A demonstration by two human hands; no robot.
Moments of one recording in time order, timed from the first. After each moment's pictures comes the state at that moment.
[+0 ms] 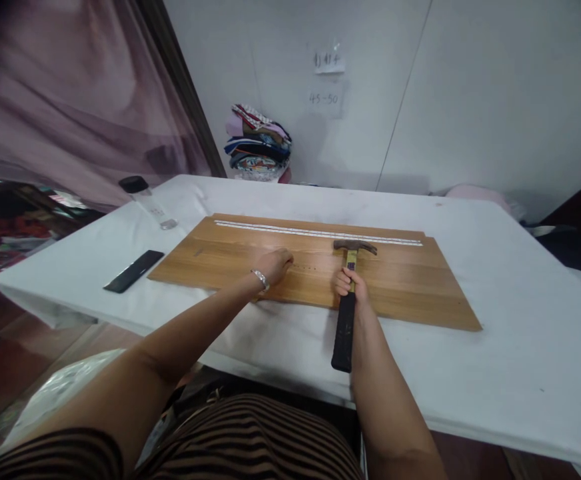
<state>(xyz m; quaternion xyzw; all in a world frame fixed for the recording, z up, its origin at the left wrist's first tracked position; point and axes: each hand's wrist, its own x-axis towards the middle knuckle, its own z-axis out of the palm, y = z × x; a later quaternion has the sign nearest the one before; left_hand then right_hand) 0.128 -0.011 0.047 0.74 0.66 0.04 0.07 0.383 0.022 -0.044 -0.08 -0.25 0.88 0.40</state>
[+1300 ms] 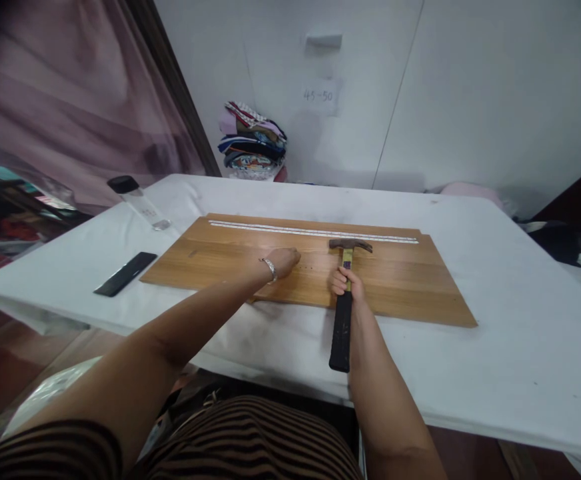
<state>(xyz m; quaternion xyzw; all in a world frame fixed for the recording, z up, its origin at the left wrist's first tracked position) 0.150 0.022 0.046 0.80 0.58 -0.13 0.05 0.379 0.012 -0.031 -0.23 -0.35 0.80 0.43</state>
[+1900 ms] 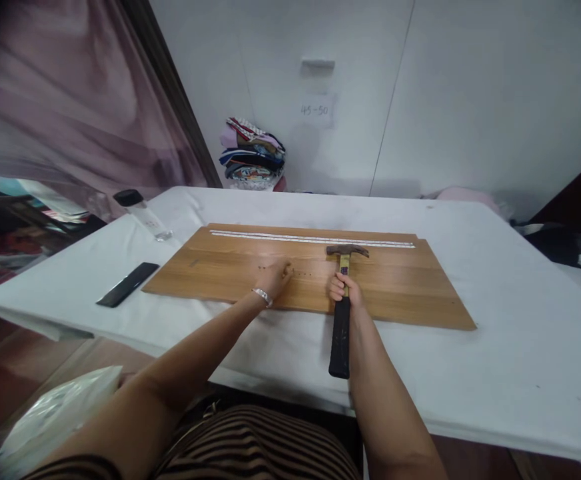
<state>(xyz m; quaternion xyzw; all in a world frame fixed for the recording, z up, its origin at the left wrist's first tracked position) 0.146 -0.018 0.028 0.67 0.73 0.09 0.11 0.377 0.014 -0.035 -0.18 -0.30 0.84 0.42</state>
